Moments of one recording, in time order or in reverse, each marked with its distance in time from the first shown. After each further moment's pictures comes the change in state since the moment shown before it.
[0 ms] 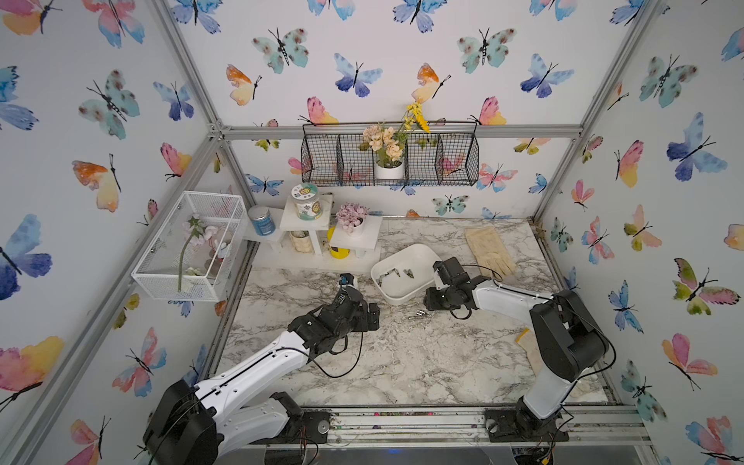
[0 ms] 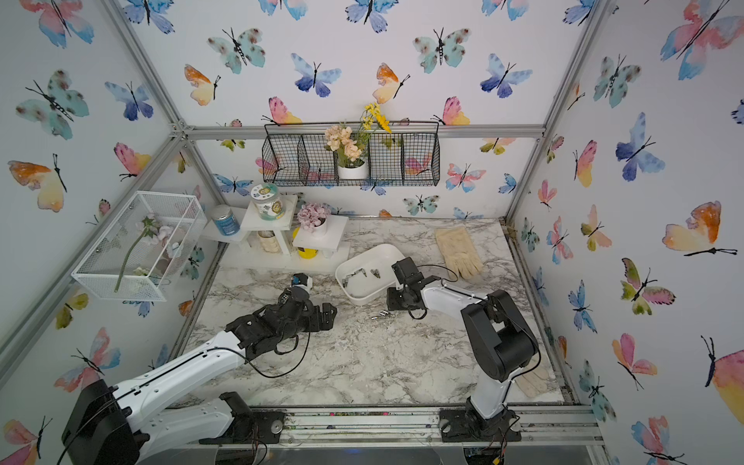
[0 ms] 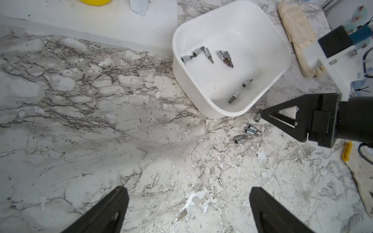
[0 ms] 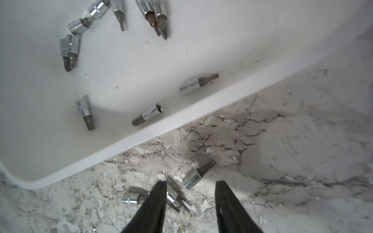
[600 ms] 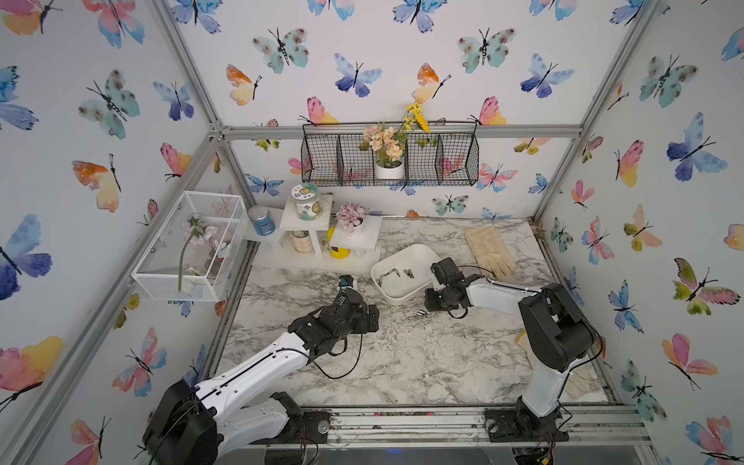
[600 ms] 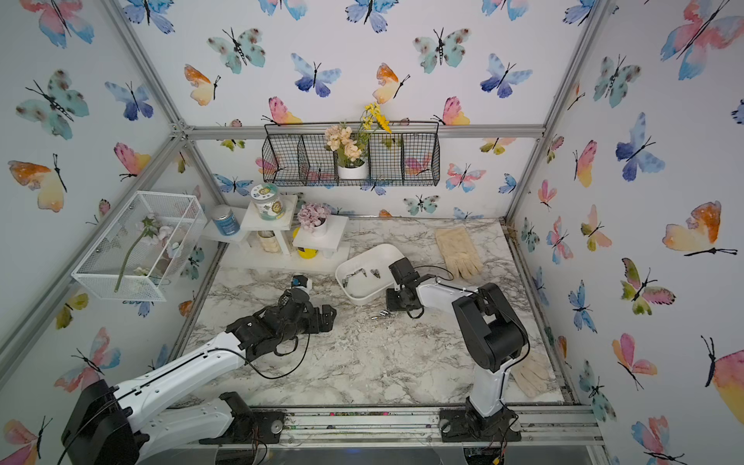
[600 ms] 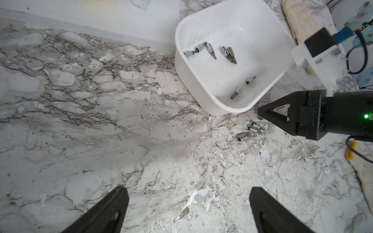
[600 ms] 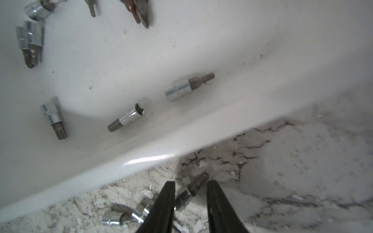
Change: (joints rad) left arm 0.000 -0.002 -0.017 0.006 0.001 -0.003; right arm 0.000 0.074 0.044 -0.020 0.026 -0.016
